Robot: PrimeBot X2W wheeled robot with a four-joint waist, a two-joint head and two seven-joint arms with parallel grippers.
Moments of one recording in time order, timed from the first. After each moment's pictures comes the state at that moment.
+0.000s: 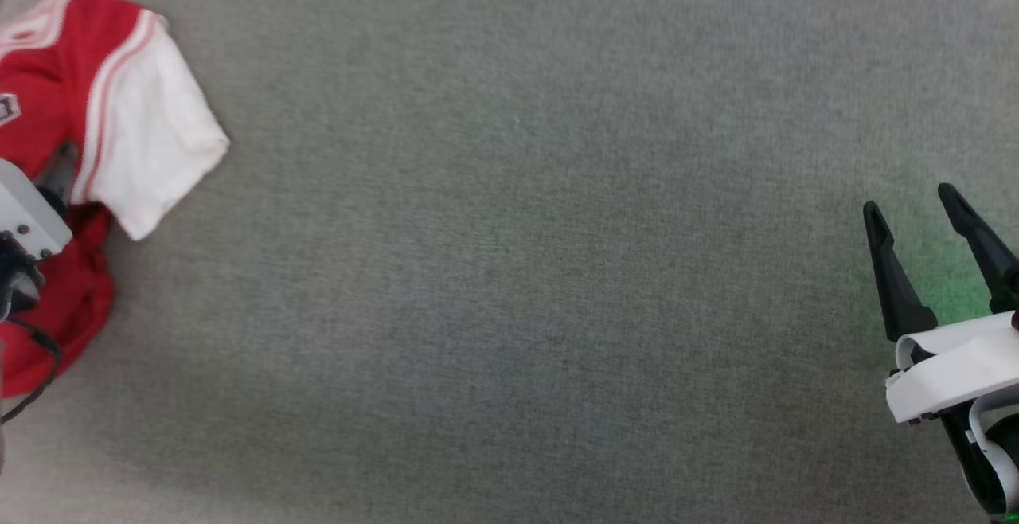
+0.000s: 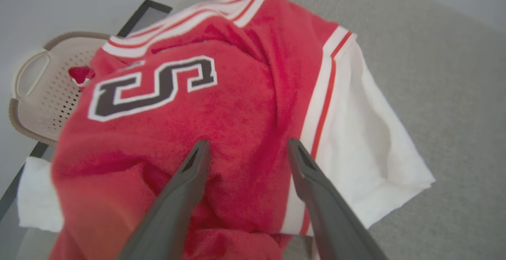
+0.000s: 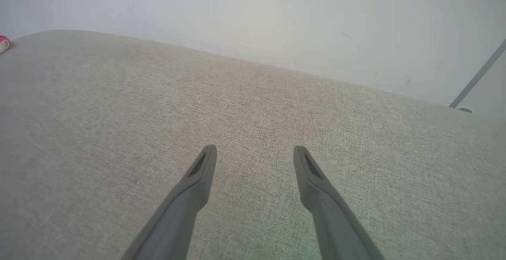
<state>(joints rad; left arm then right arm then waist) -0.87 0.59 -0.07 0.92 -0.69 -0.13 0.28 -0.21 -0.29 0.03 -0.08 0.19 0.13 0.02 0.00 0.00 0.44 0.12</state>
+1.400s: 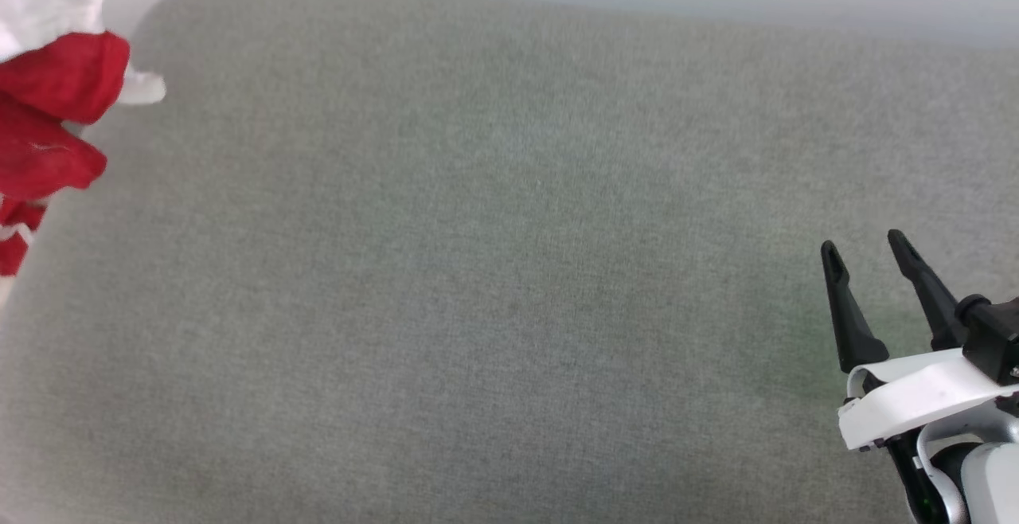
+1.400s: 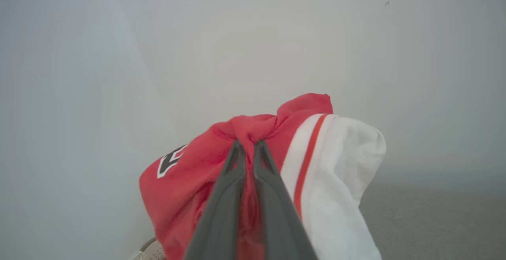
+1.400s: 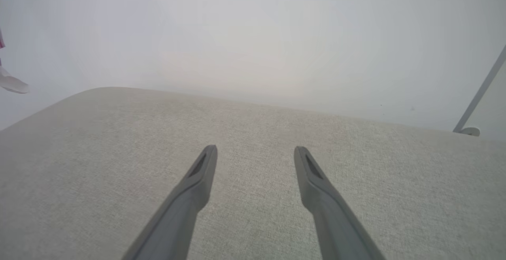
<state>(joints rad) -1.10 0.78 -0.36 0.87 -0.72 -0.13 -0.04 -0.19 -0.20 0.04 0.04 0.24 0.13 -0.06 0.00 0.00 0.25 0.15</state>
